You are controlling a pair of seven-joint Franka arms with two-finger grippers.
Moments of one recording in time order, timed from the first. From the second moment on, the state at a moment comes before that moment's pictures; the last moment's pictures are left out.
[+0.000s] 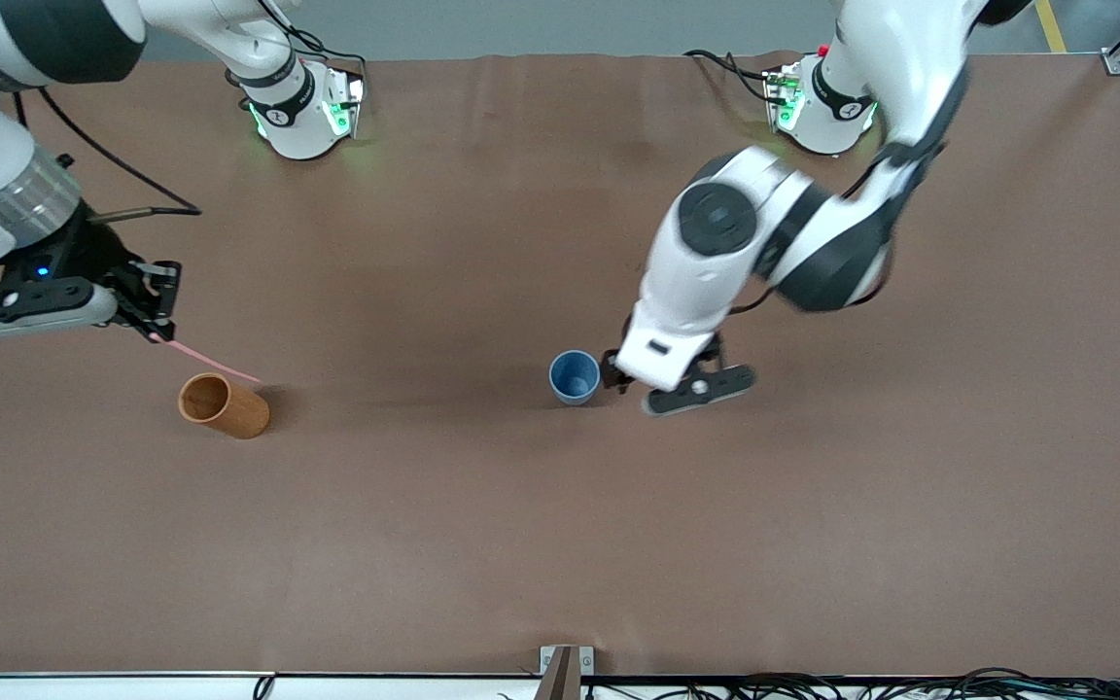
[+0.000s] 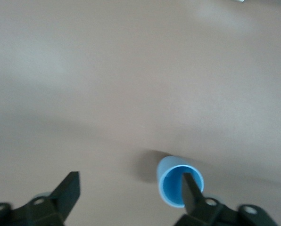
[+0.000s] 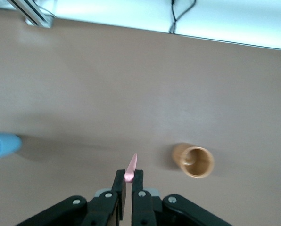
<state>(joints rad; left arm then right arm) -0.24 0.47 -0.42 -1.37 0.20 1.92 -0.89 0.24 0.08 0.00 -1.53 -0.01 1.81 0.12</state>
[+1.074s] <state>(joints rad) -0.14 0.11 0.00 -1.41 -0.04 1.54 0.01 0.74 0.39 0.01 -1.36 -0.01 1.98 0.85</state>
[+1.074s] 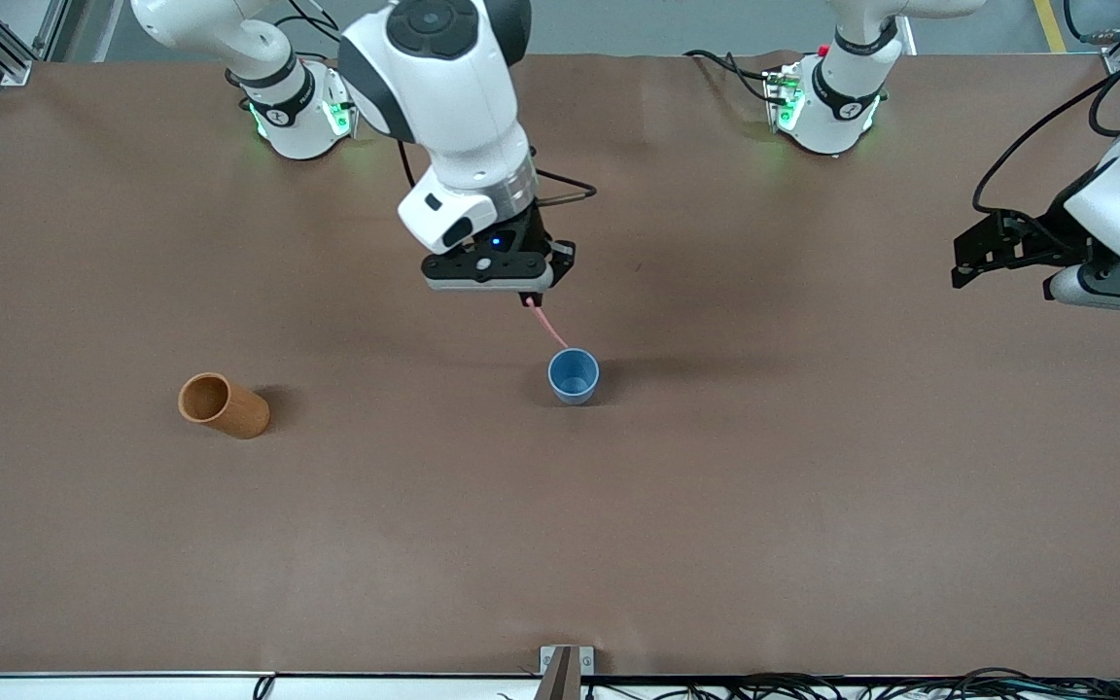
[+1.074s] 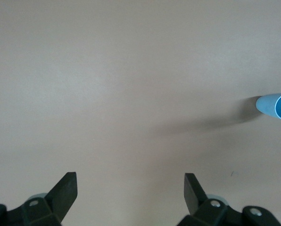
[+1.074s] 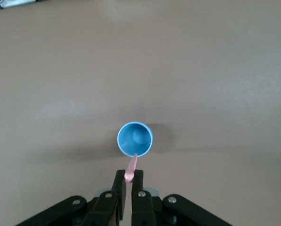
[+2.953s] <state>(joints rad) -0.08 0.07 -0.02 -1.42 -0.03 1.51 0.02 0.68 0.42 -0.03 -1.34 -0.15 2.04 0.85</state>
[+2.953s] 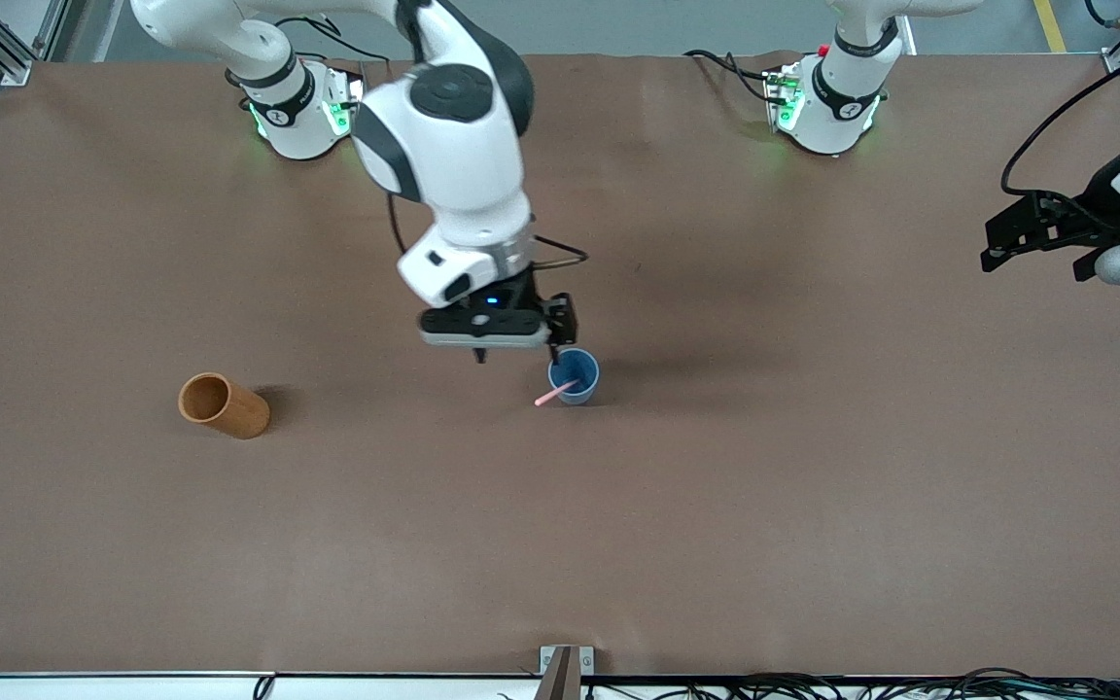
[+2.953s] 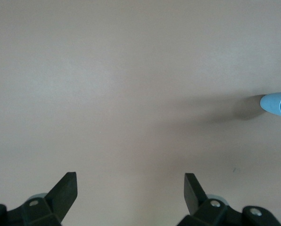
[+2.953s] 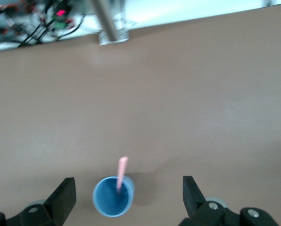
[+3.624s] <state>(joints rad) -0.08 0.07 -0.02 -1.42 -0.03 1.51 0.02 0.28 0.16 -0.03 -1.44 -0.10 1.67 0.38</state>
